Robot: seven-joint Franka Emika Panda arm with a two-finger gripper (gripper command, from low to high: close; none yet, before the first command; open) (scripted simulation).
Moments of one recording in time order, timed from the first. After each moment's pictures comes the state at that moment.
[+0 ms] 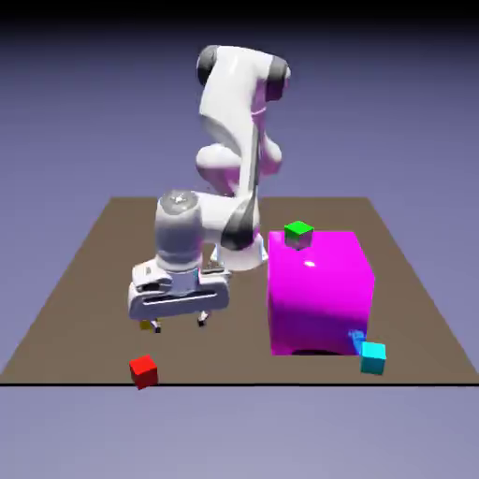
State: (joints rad) arm 0.29 0.45 -0.54 -2.02 0.14 2.29 0.14
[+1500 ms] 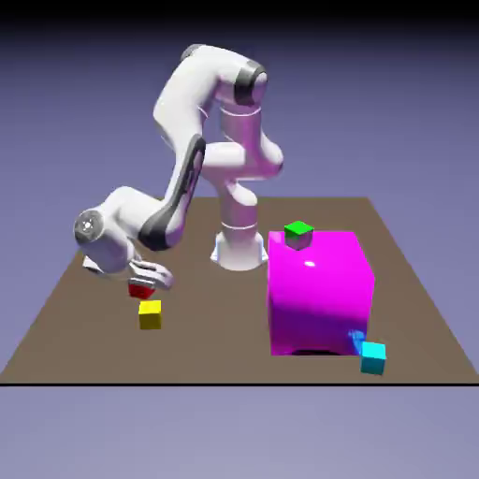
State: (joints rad) arm 0.02 0.43 -0.57 -2.25 0.11 2.02 0.47
